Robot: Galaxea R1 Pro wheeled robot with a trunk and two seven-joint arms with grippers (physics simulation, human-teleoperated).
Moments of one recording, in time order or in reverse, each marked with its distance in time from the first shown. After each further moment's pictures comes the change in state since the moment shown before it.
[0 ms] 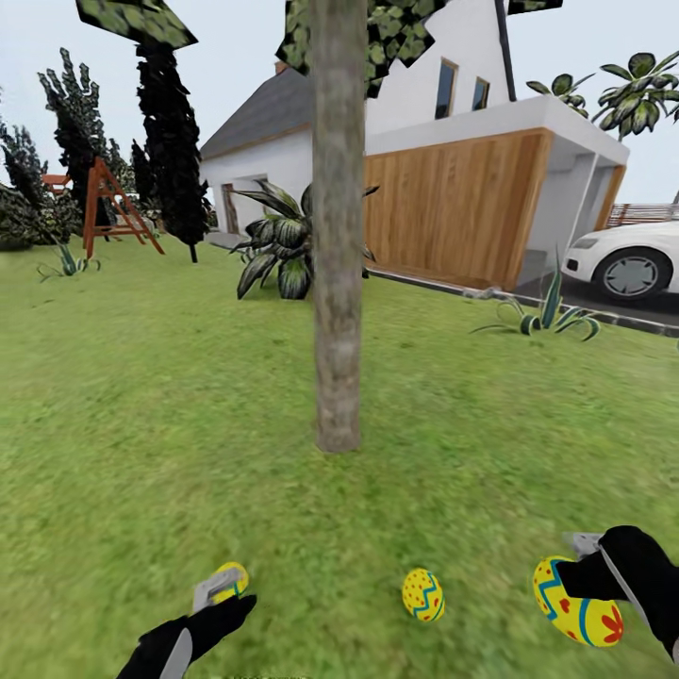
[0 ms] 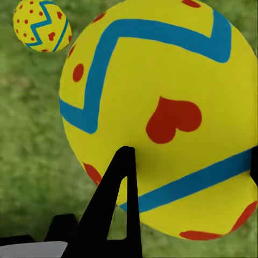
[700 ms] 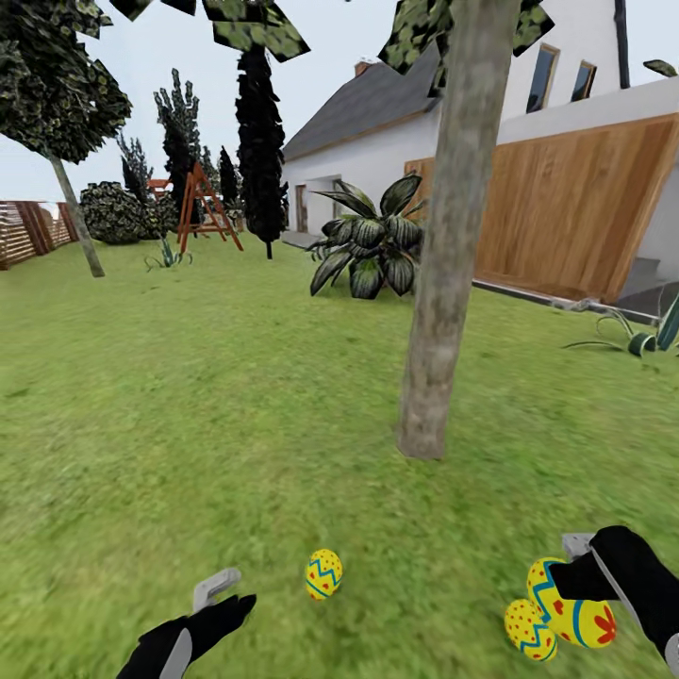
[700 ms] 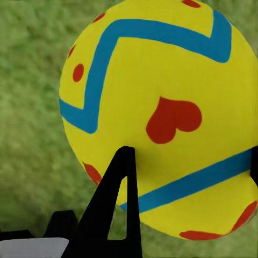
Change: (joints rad) left arm 0.000 0.002 0.000 0.000 0.000 0.000 0.000; right arm 0.000 0.013 0.032 0.000 0.000 0.000 0.000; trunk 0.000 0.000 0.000
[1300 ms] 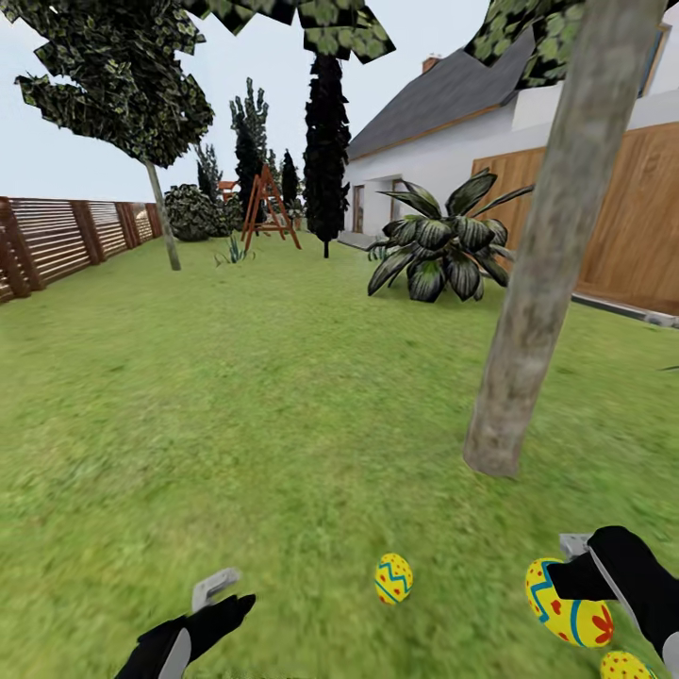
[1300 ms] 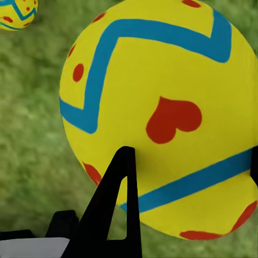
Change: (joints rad) left arm 0.000 0.002 0.002 0.000 0.005 -0.001 -0.001; right arm 0.000 0.006 0.000 -0.001 0.001 0.001 -0.001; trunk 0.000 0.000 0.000
